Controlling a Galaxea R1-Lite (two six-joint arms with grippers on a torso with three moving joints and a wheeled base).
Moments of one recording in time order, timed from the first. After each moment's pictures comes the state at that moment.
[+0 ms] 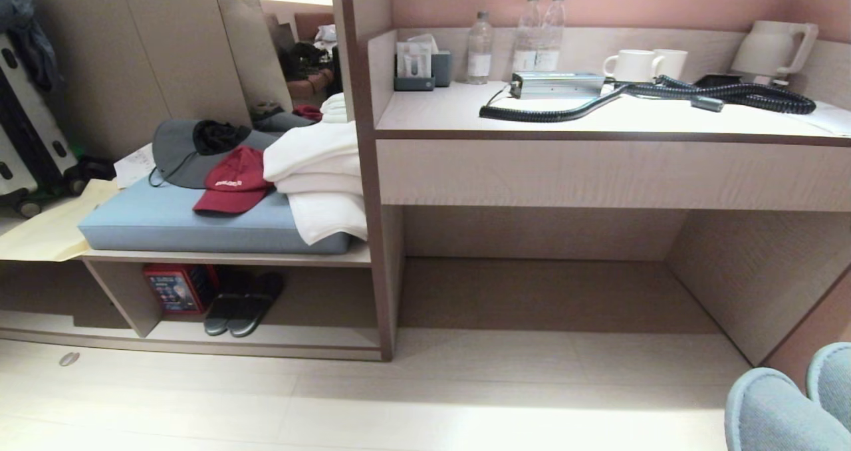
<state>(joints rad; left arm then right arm) 0.00 0.00 0.00 0.00 0.00 -0.01 0.01 0.00 0.00 0.00 0.01 -0.06</state>
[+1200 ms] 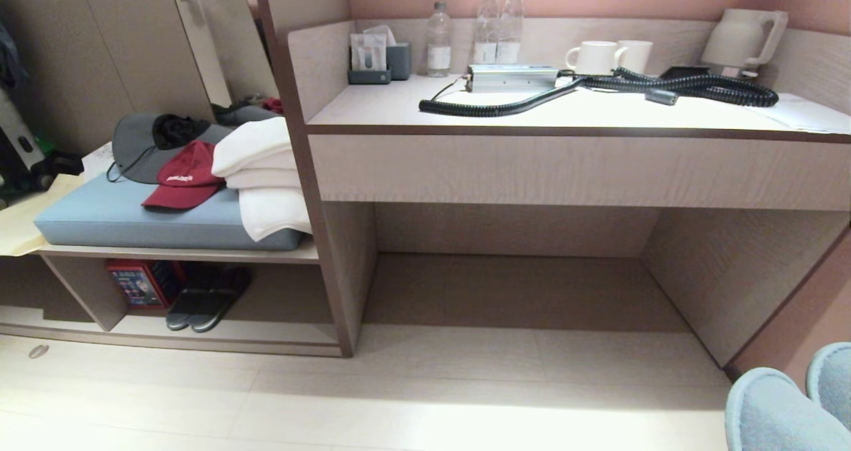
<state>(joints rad) 0.00 0.00 0.00 0.00 0.00 -0.01 0.01 0.00 0.00 0.00 0.01 -0.06</state>
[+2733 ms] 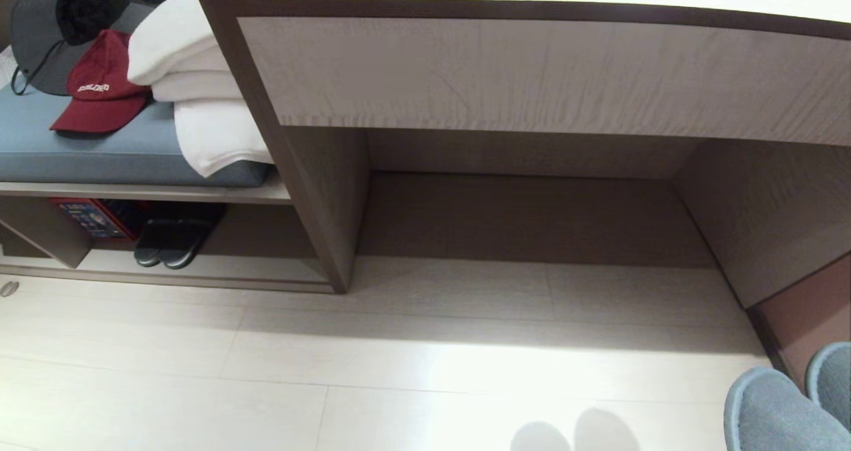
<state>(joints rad) 0.00 0.00 0.00 0.00 0.00 -0.01 0.01 0.00 0.00 -0.01 0.01 -0.07</state>
